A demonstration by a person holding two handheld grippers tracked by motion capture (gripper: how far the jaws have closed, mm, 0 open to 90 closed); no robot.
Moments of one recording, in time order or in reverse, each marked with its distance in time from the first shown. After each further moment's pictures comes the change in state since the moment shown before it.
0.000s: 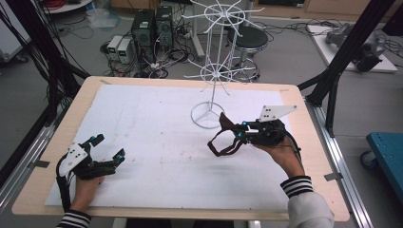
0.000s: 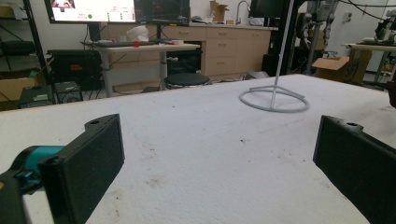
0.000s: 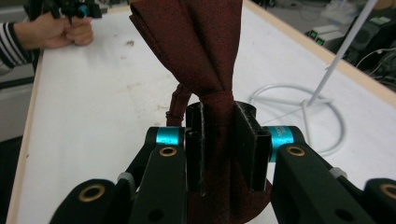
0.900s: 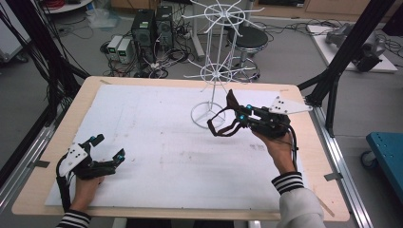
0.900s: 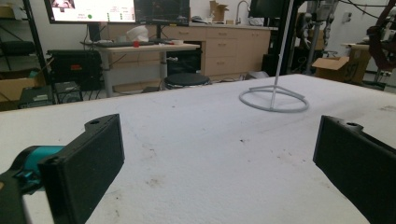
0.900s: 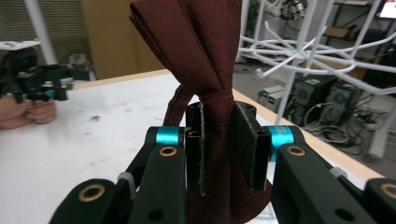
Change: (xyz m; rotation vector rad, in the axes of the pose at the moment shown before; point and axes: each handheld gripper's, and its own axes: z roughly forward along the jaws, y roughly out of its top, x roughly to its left) left arm 0.000 0.000 0.000 0.001 0.000 0.001; right arm 0.000 0.015 -0.009 -0.280 -0.164 0.035
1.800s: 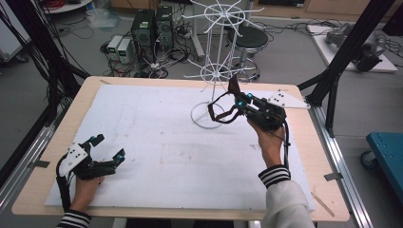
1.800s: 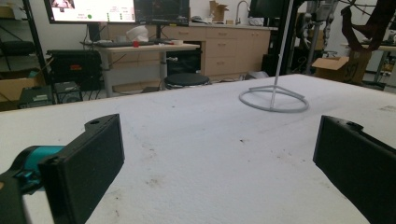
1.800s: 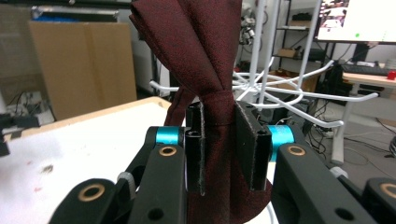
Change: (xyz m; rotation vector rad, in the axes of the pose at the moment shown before) left arm 0.000 0.000 0.000 0.000 0.000 0.000; right arm -0.002 0.009 0.016 -0.120 -0.167 0.064
